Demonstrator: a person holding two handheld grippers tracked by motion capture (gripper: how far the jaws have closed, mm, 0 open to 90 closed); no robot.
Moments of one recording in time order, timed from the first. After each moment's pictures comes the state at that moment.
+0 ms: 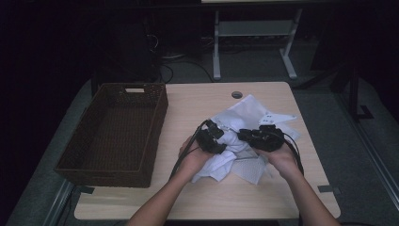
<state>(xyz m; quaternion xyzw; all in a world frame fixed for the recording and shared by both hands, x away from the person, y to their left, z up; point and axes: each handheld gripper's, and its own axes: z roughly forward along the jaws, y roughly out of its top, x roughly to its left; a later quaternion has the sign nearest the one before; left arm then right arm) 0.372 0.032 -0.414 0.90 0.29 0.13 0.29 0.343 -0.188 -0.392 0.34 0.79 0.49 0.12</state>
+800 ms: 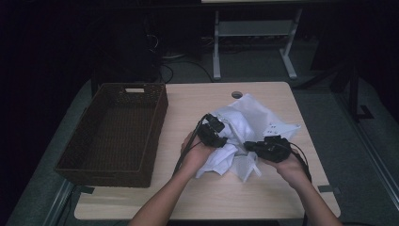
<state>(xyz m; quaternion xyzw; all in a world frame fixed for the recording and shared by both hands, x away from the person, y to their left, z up) 0.383 0.020 -0.406 0.89 0.32 0.14 0.29 0.318 -0.194 -0.400 0.32 0.82 0.45 0.11</state>
